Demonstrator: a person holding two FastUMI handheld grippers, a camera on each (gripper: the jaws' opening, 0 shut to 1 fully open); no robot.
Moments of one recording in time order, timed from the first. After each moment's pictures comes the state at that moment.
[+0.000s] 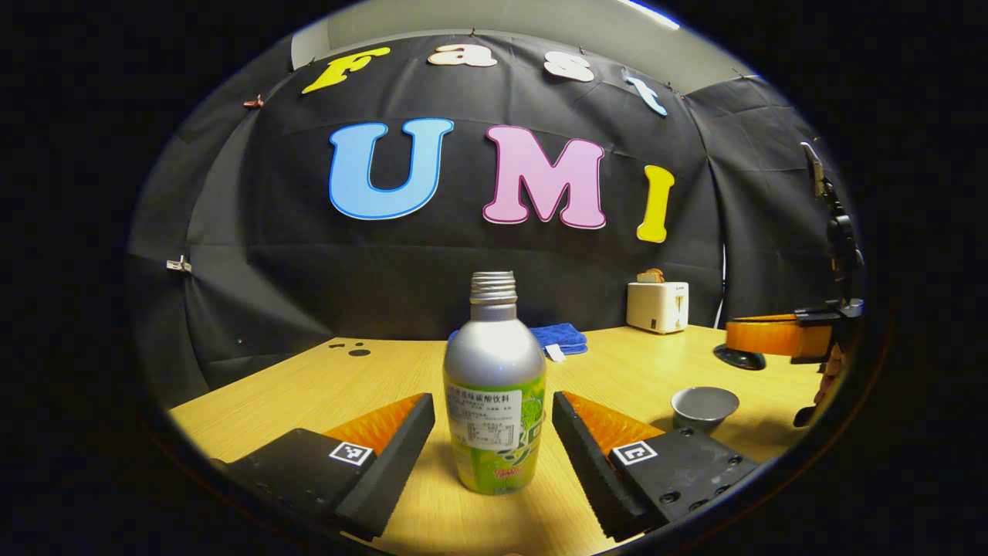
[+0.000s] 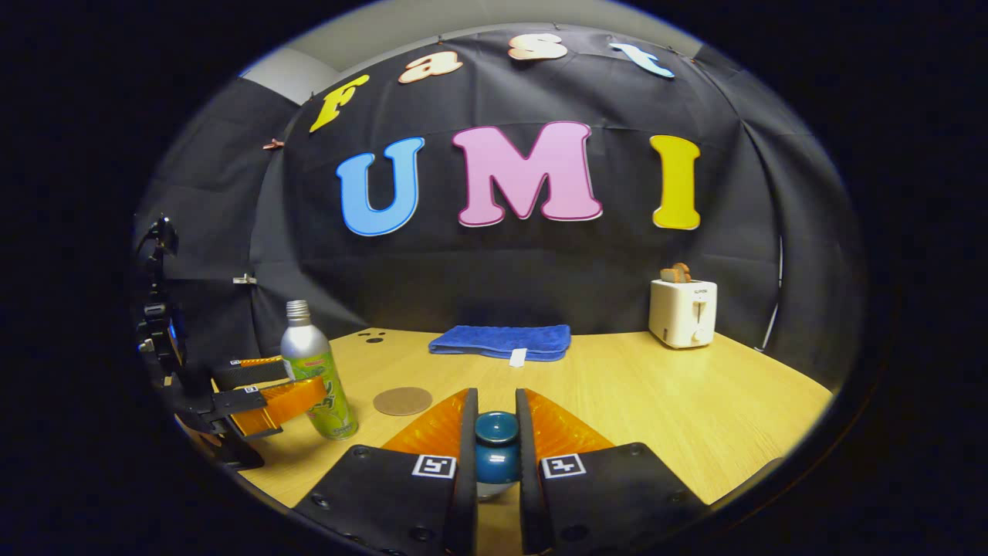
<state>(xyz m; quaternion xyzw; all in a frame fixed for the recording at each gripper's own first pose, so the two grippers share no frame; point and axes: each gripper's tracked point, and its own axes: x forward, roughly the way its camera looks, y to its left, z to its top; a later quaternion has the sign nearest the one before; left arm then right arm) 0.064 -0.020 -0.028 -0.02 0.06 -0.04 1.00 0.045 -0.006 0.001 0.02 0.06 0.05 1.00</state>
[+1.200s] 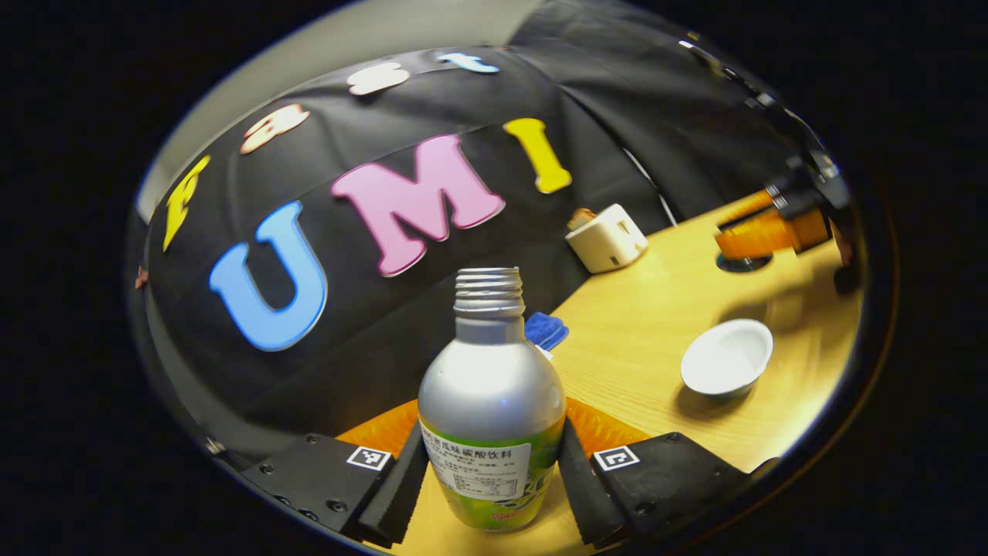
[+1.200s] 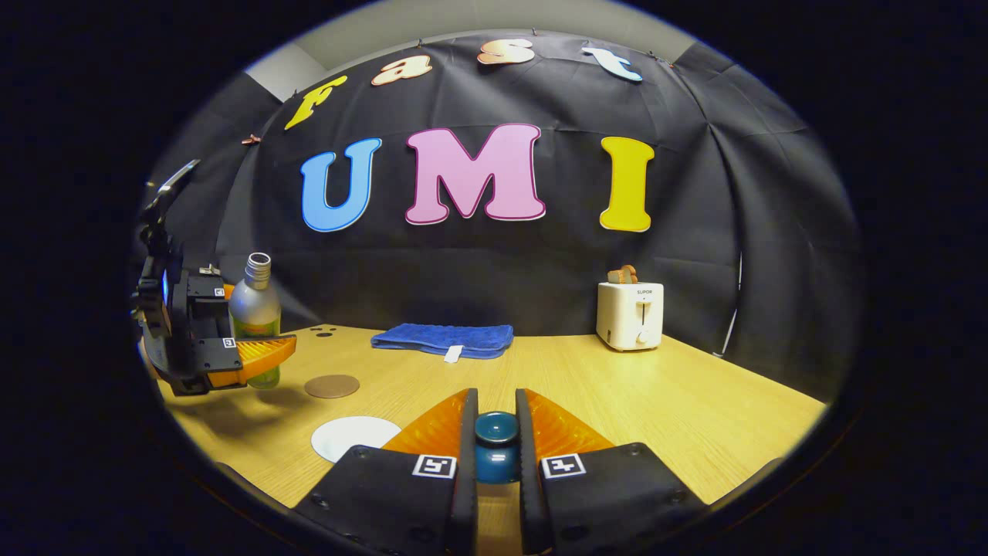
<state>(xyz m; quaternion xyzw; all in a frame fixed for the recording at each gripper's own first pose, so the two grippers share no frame) 0.109 -0.096 -0.006 0.34 0.04 -0.14 0.93 0.051 -0.082 -0.020 0.00 0.04 0.00 1.00</state>
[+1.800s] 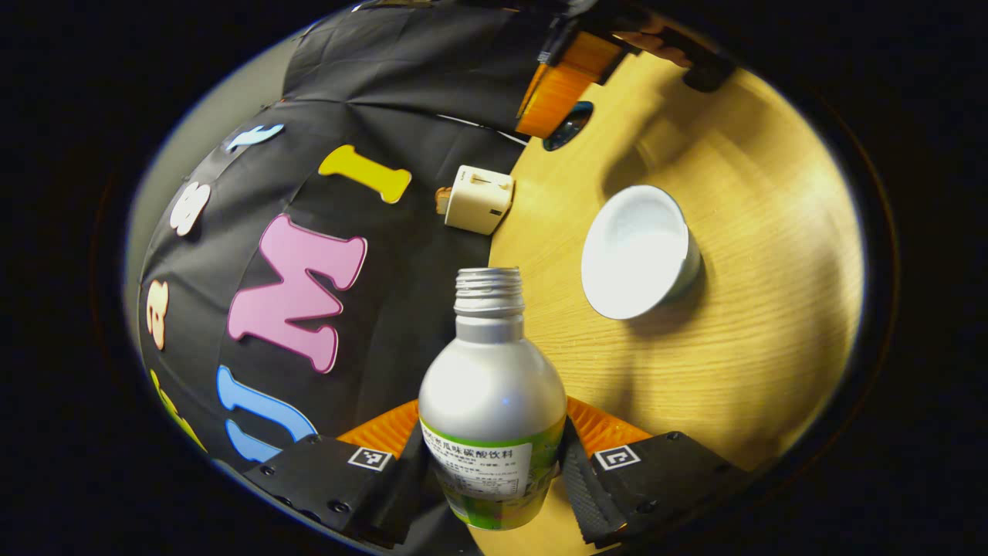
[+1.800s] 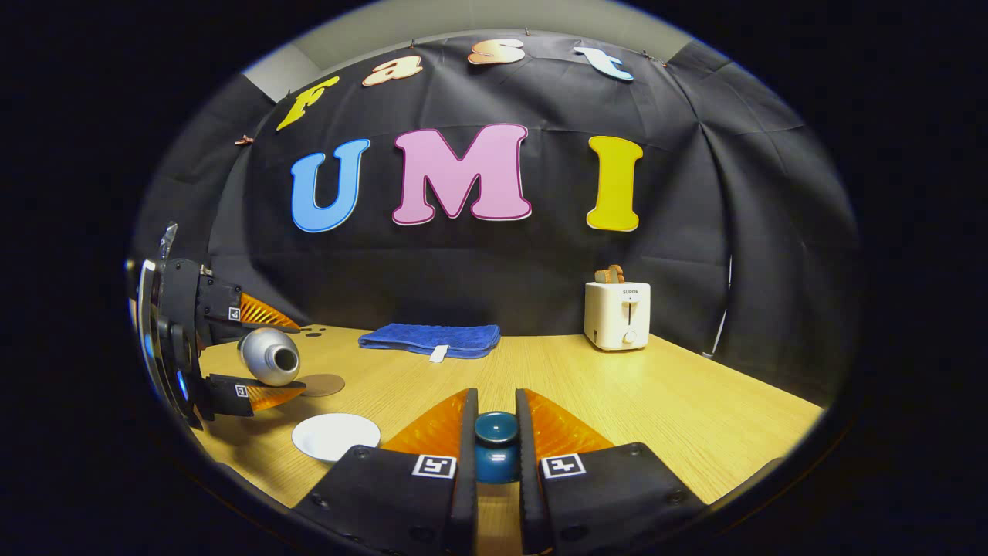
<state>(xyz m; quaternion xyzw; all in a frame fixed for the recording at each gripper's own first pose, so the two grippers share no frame) 0.114 -0.125 -0.052 0.63 0.05 -0.23 0.74 0.050 -0.096 -0.019 0.00 0.04 -0.01 1.00</state>
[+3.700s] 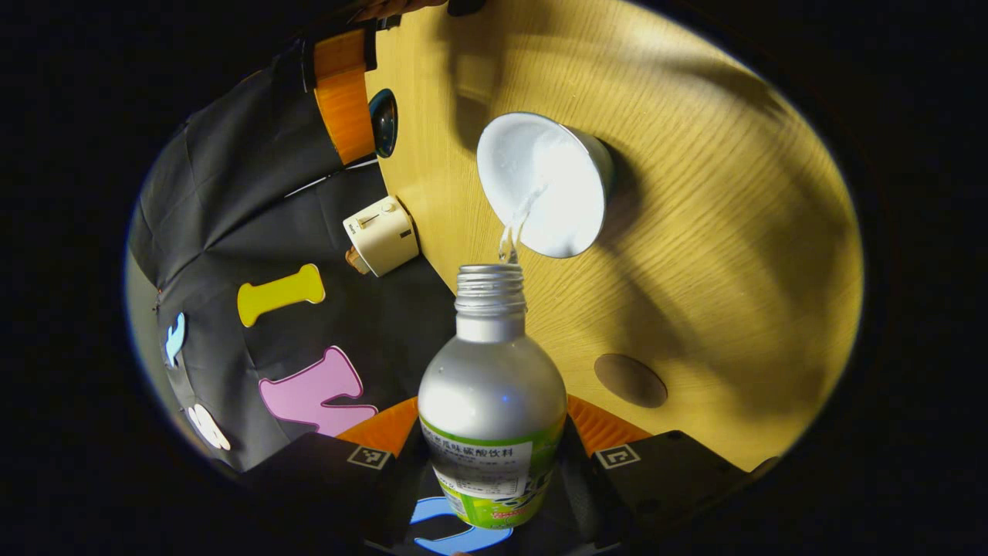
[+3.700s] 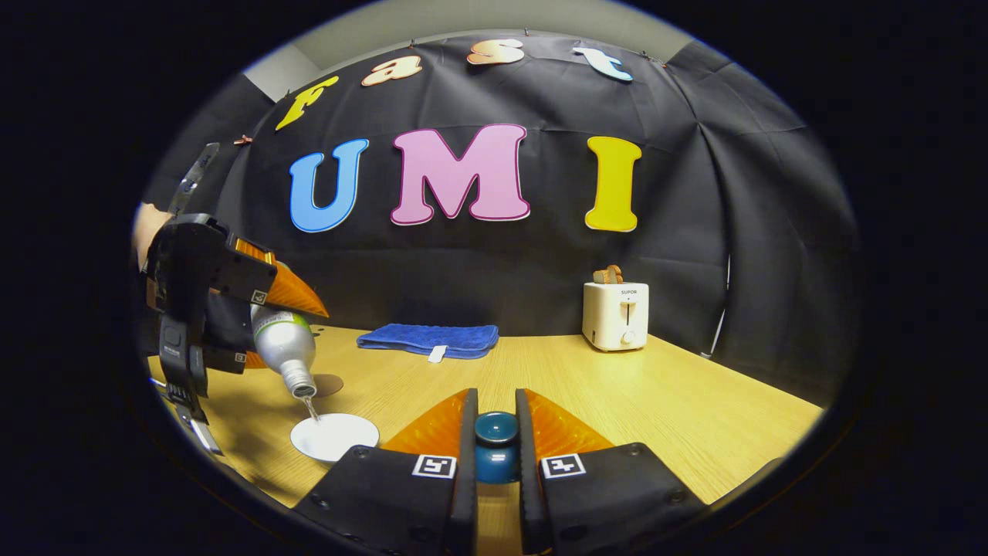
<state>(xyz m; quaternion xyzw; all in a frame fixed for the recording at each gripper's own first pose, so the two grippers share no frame) 0.111 -0.132 -0.046 0.86 0.03 -0.23 0.45 0.050 -0.099 -0.019 0.00 0.04 -0.01 1.00</state>
